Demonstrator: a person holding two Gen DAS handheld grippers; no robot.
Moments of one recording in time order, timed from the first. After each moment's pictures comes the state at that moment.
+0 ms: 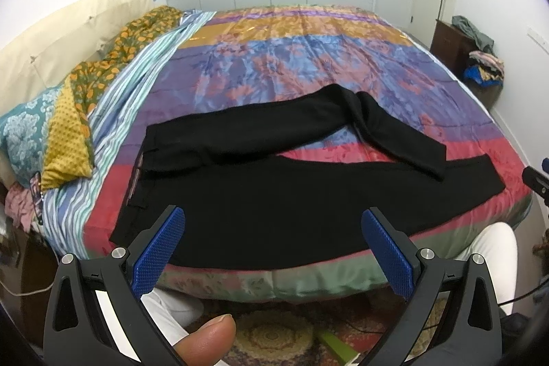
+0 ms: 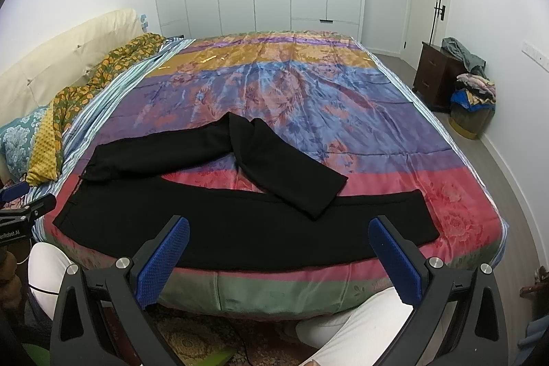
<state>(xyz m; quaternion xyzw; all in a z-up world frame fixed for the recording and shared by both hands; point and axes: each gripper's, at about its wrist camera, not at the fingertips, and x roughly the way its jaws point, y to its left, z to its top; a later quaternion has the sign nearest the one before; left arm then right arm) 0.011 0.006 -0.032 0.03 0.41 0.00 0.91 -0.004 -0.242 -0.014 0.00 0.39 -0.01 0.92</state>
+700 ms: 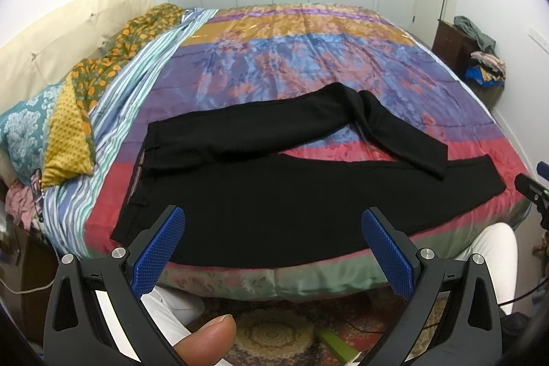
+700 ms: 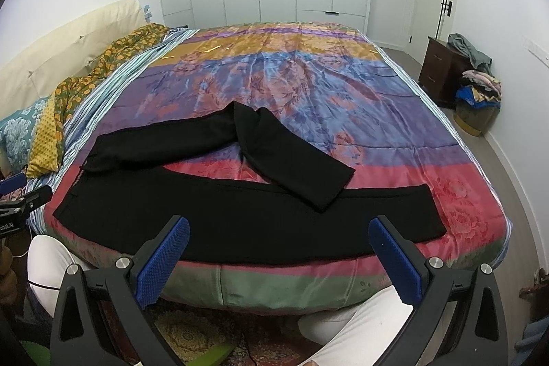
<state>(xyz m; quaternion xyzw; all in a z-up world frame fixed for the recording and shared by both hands) 0.012 0.011 -0.027 0.03 0.42 0.00 0.91 0.003 -0.232 -0.021 -0.01 0.41 0.00 0.91</state>
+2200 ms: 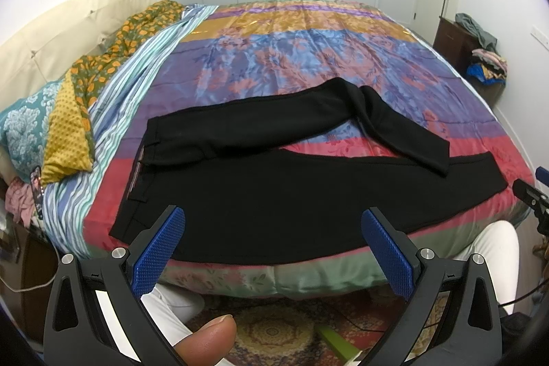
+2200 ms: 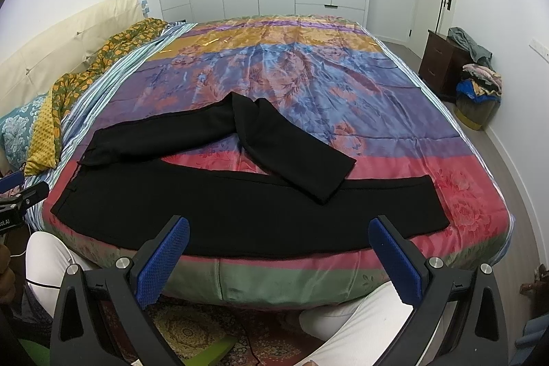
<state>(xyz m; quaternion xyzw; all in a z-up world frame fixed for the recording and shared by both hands) 0.014 0.015 -0.031 0.02 0.42 0.00 0.91 0.001 -0.231 -0.031 0.00 0.42 -0.01 0.91</state>
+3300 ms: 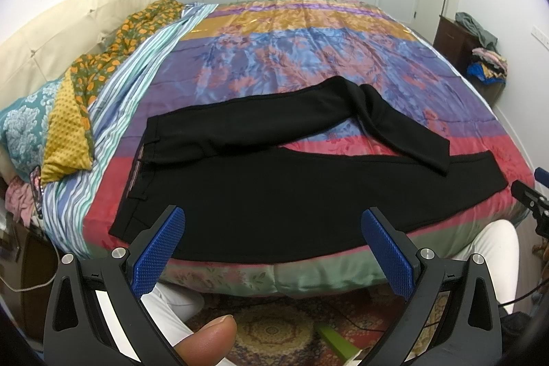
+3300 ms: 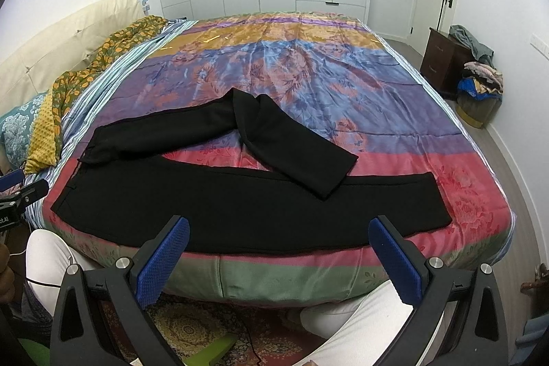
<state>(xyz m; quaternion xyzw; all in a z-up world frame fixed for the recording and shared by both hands) 0.013 0.018 -0.034 0.03 0.42 0.00 0.91 0.001 -0.231 -0.037 0.00 0.42 -0.01 0.91</state>
